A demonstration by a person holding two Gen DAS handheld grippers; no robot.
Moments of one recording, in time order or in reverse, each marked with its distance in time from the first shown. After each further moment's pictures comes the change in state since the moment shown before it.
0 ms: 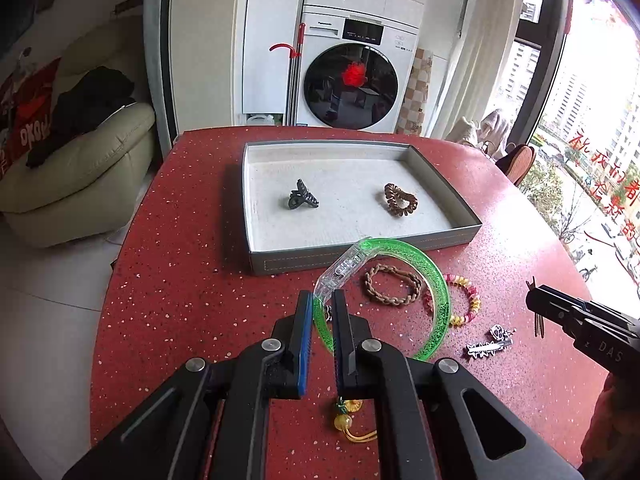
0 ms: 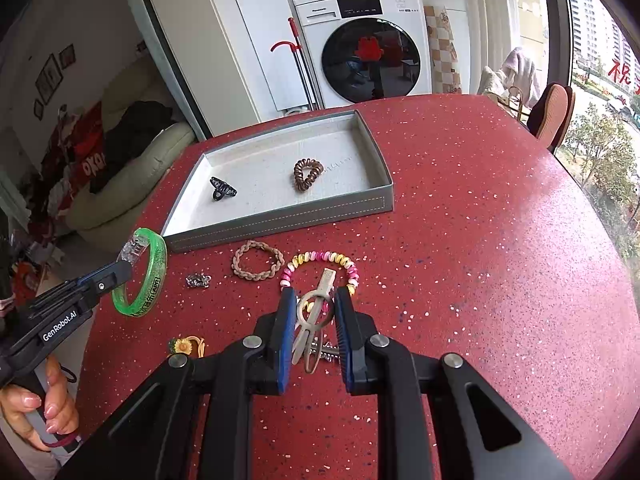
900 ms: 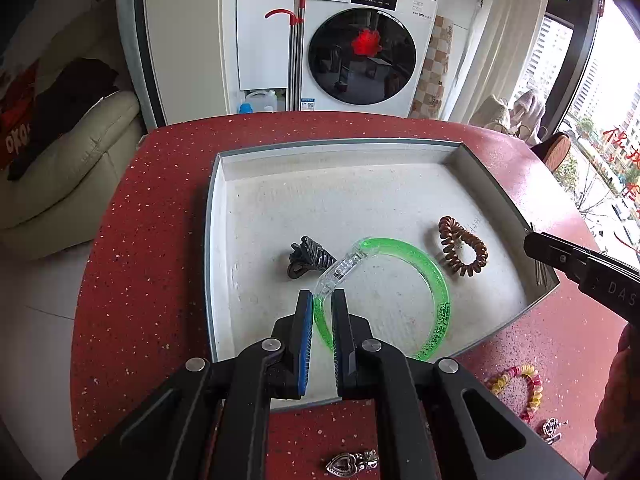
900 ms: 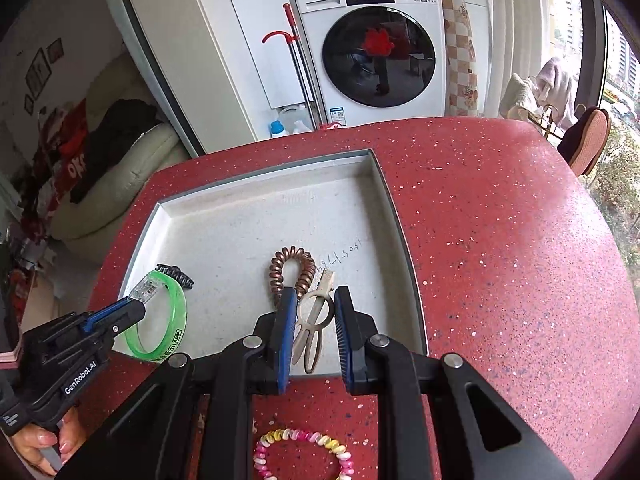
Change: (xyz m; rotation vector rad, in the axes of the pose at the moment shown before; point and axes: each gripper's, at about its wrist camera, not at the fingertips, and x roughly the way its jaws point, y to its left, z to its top) left arm 0.130 0.006 0.077 0.021 0.127 0.048; right arm 0.121 -0.010 0.121 -0.009 0.055 -0.014
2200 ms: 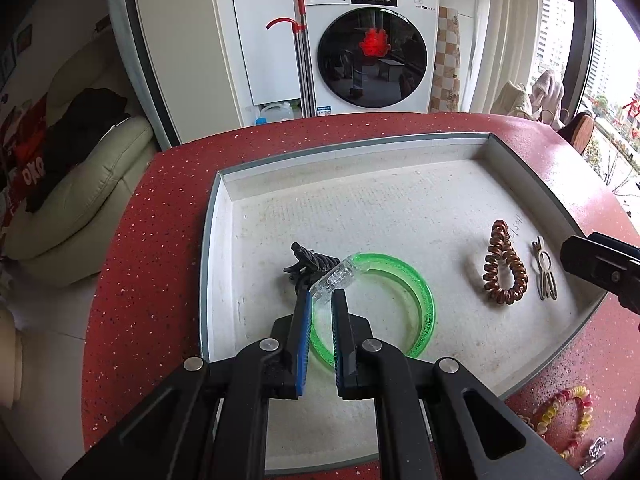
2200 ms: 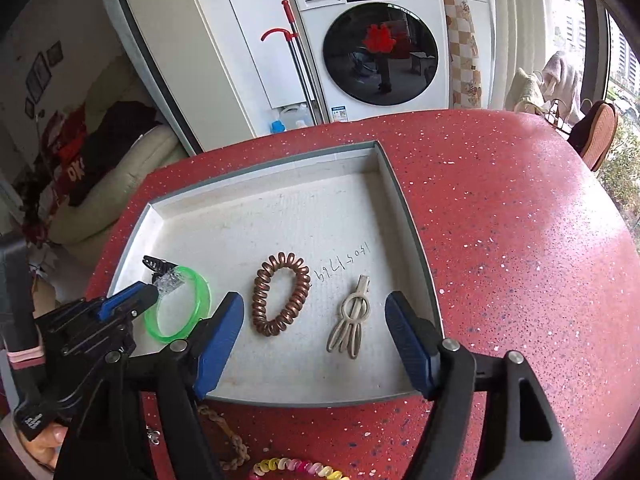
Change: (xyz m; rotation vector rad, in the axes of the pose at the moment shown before) left arm 0.026 -0.008 0.008 0.079 -0.046 0.118; right arm 0.013 0.000 -0.003 0.013 -0.023 0.031
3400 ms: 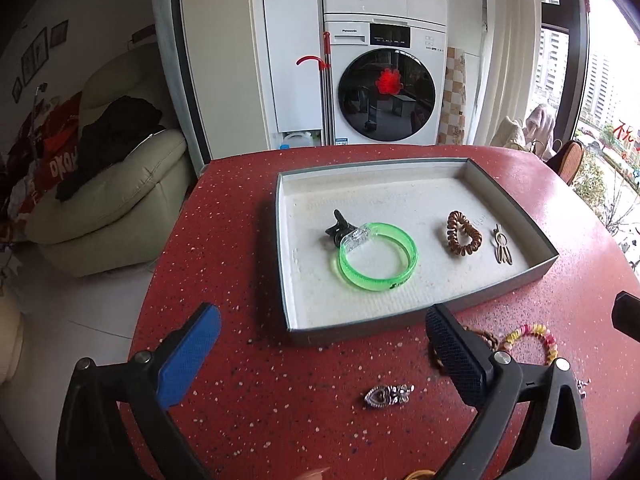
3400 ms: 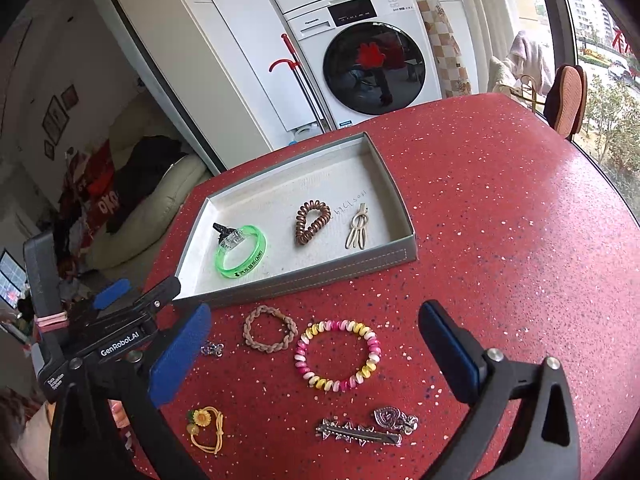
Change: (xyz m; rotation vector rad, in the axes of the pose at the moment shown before) left arm -0.093 0.019 -0.064 -0.058 -0.123 0.036; right arm -0.097 -0.006 -0.082 0.099 -0.091 0.093
